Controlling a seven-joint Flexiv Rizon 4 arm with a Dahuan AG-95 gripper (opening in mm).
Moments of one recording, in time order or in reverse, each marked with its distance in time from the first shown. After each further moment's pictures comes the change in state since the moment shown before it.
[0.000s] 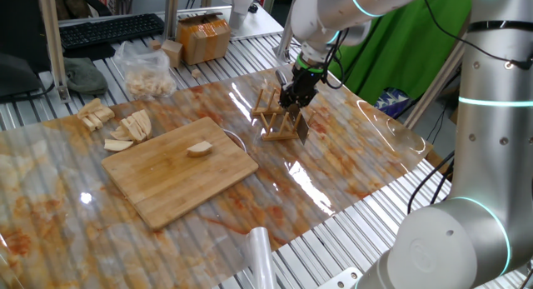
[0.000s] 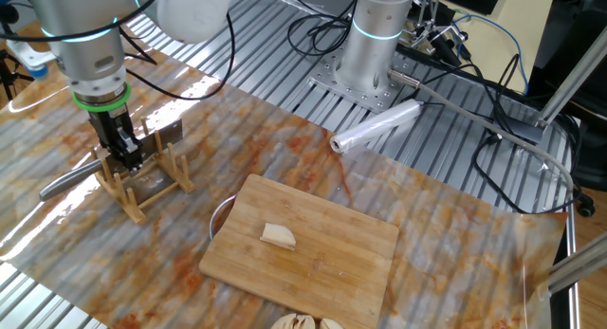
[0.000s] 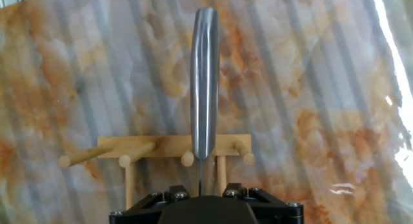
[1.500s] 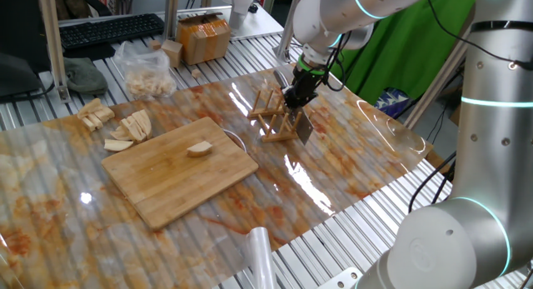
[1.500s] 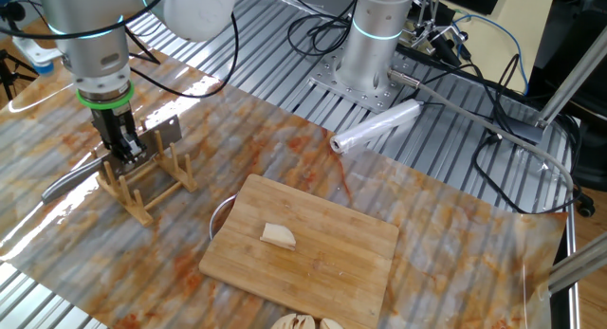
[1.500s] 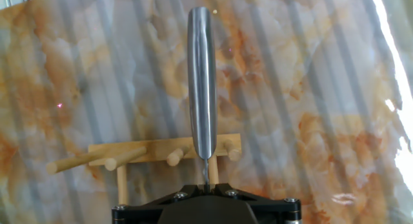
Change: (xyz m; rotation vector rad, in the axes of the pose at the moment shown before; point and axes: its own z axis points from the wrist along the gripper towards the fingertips) arm -0.003 0.000 0.001 -0.001 -0.032 -0.025
